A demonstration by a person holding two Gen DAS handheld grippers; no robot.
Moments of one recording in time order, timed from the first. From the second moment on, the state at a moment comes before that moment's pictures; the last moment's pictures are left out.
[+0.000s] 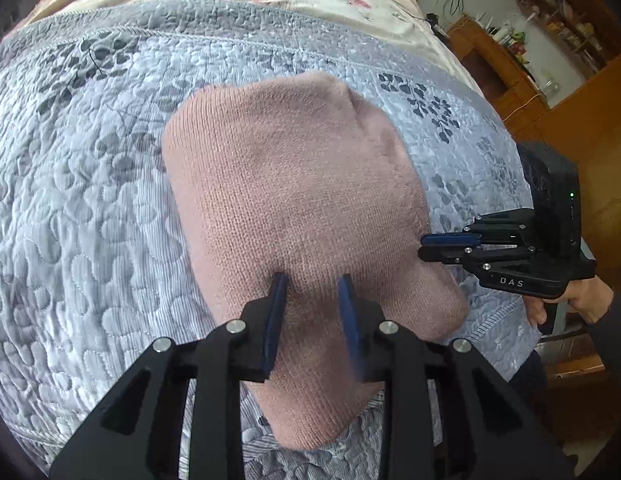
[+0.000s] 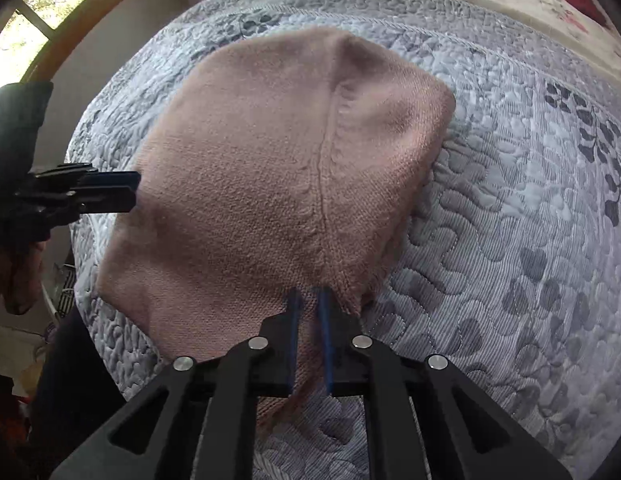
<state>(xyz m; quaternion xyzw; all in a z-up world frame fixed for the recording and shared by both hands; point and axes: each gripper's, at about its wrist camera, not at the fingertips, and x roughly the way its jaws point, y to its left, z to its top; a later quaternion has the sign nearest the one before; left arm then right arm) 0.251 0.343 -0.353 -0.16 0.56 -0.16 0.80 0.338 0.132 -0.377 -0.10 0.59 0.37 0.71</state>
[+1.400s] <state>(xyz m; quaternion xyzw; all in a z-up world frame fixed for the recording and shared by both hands) -0.015 0.297 -0.132 -0.09 0.47 0.05 0.87 0.085 0.093 -0.146 -0.12 0.48 0.16 0.85</state>
